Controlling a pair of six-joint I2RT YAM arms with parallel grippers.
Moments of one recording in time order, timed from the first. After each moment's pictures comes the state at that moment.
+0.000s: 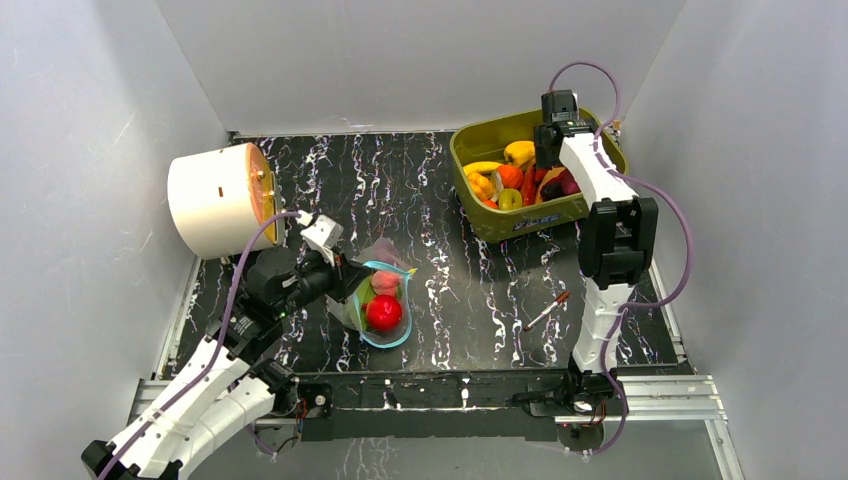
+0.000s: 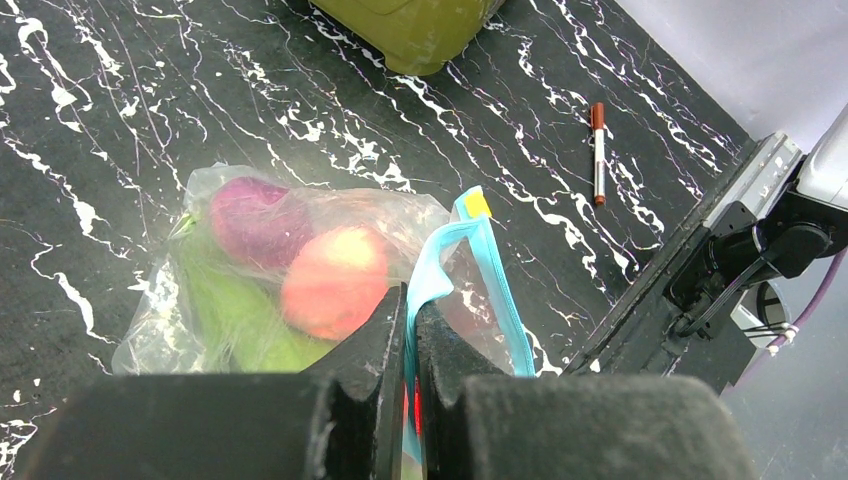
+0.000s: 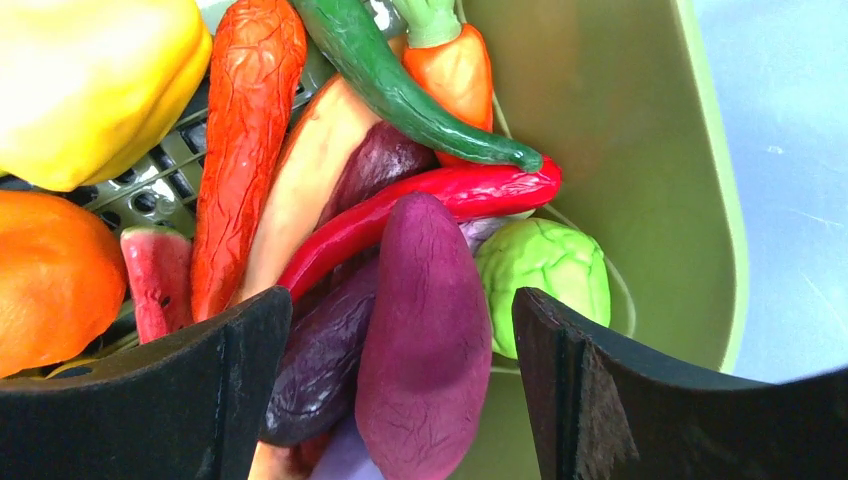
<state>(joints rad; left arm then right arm) -0.59 0.62 0.63 -0.33 0.23 -0.24 0.07 2.06 1.88 -0.72 0.46 -0.04</state>
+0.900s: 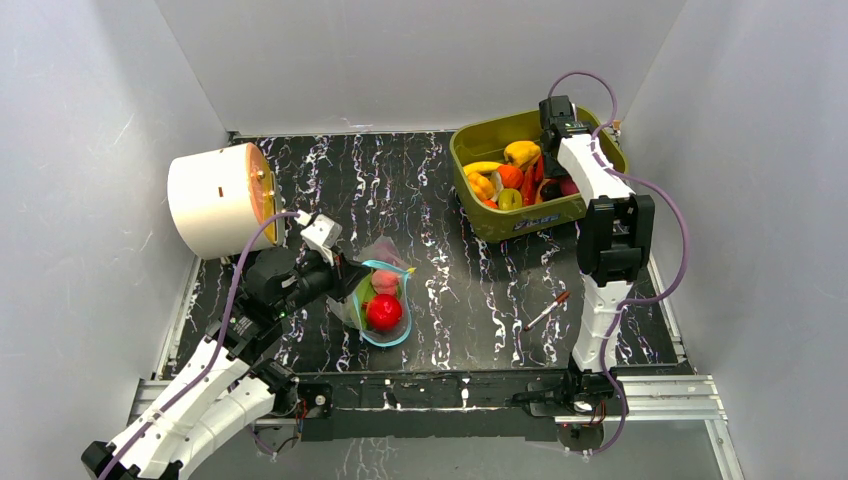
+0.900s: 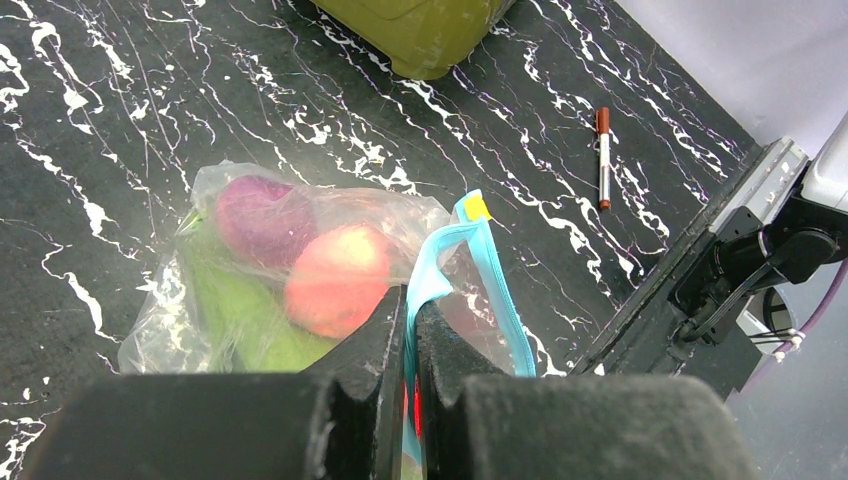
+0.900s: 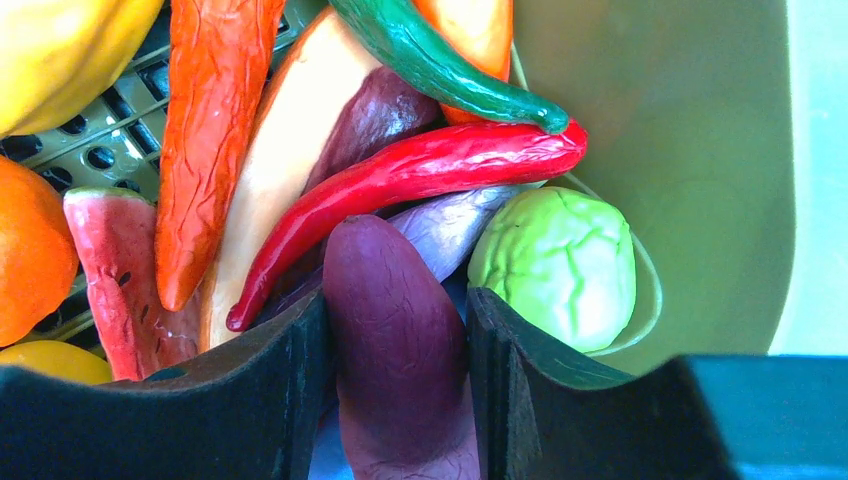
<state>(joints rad) -0.59 0.62 0.63 -0.33 0.22 -0.23 0.06 2.10 1.89 -0.79 0.47 -0.03</state>
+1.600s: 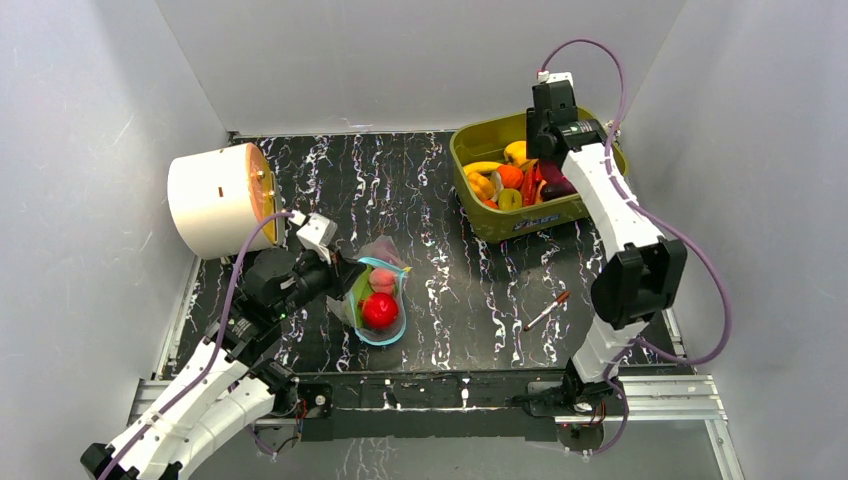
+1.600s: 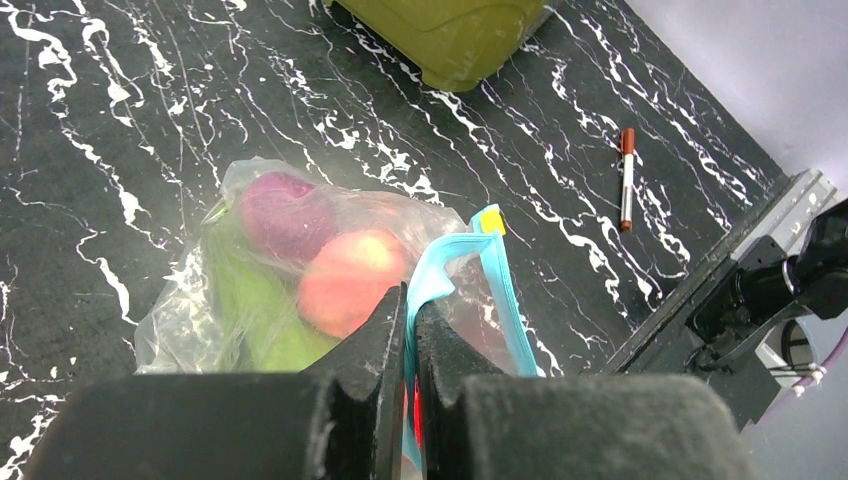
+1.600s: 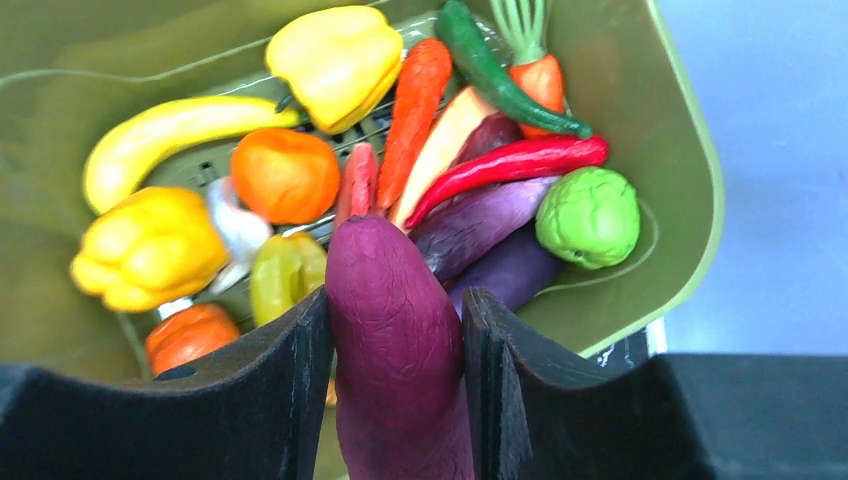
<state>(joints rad) -0.59 0.61 0.63 -0.34 0.15 -0.25 0.20 1.78 1.82 -0.77 0.40 0.06</state>
